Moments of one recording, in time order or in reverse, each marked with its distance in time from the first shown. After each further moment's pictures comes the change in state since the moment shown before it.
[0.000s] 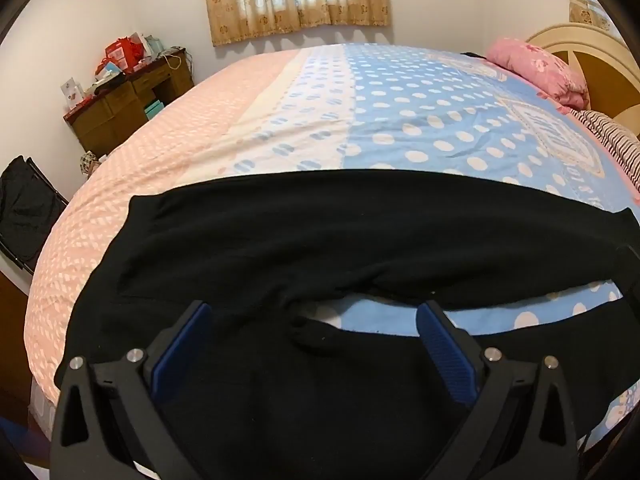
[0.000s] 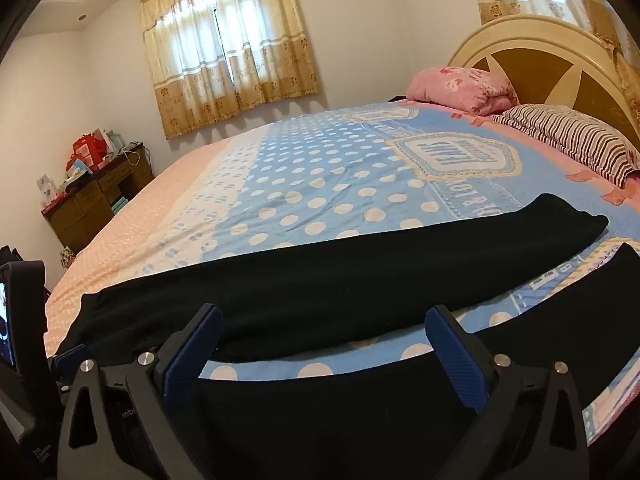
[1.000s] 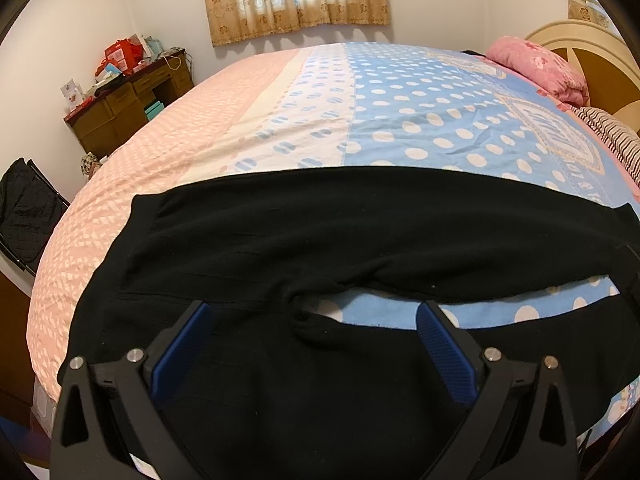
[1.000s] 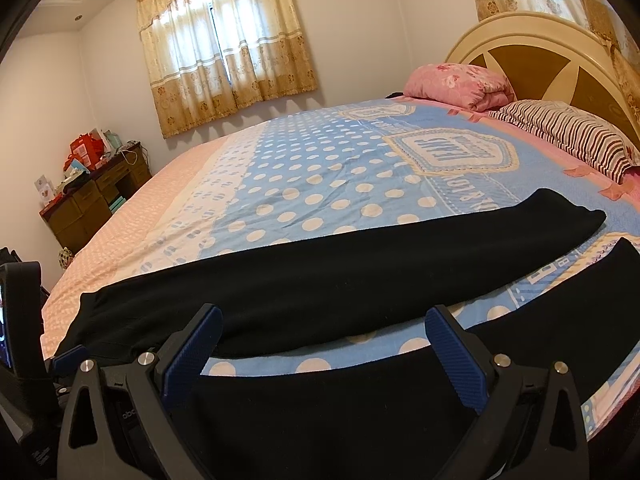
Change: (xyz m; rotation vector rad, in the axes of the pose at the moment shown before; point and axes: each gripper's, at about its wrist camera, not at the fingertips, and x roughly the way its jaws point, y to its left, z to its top) left arm -0.002 -0.002 -0.002 0.009 0.002 0.007; right arm 0.003 -0.003 -0.003 0.007 0.013 -0.007
